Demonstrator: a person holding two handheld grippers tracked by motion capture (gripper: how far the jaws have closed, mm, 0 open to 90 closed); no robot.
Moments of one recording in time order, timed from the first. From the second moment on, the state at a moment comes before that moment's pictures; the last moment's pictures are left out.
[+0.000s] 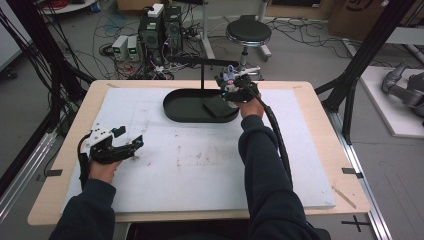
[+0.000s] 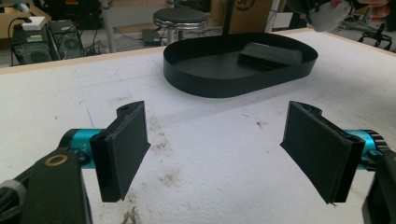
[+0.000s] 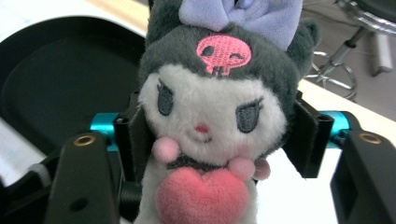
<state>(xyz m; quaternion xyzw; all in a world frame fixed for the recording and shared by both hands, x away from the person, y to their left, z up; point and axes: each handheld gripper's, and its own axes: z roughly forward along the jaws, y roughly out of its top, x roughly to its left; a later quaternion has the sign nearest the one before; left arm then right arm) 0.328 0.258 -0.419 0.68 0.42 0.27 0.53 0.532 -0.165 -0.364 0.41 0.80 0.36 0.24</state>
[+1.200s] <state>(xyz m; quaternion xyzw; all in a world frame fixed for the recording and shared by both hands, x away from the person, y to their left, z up) 0.332 0.254 -0.419 0.67 0.43 0.26 0.54 0.403 -0.243 -0.341 0.31 0.82 0.43 0.21</state>
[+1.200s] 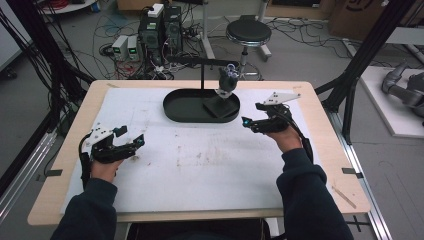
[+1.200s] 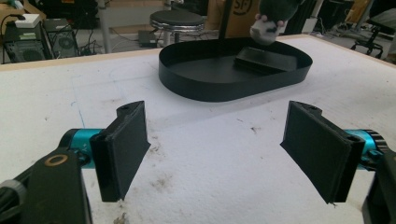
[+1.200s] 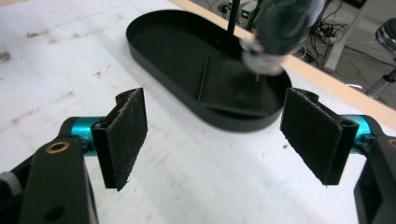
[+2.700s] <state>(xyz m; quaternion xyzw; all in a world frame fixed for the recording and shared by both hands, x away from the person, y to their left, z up) 0.330 0.246 -0.416 0.68 0.41 0.27 0.55 0.337 -0.306 -0.405 0.36 0.81 0.38 0.27</state>
